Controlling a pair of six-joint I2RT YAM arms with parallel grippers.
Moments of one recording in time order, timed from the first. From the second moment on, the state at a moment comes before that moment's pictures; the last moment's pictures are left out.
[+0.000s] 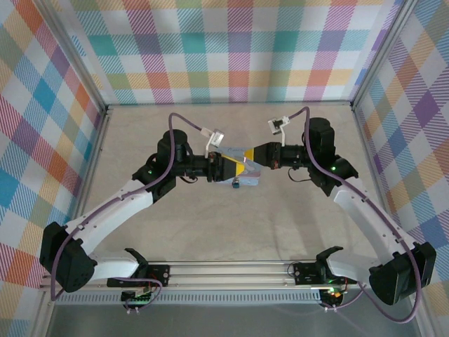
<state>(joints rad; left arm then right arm) -0.65 1.26 1.04 0.02 0.81 -0.63 0.43 1.15 1.07 -0.23 -0.92 0.65</state>
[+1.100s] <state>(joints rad) -0.65 1.32 1.08 -0.04 0.80 -0.62 0.44 1.09 1.02 -0.25 -0.83 0.61</state>
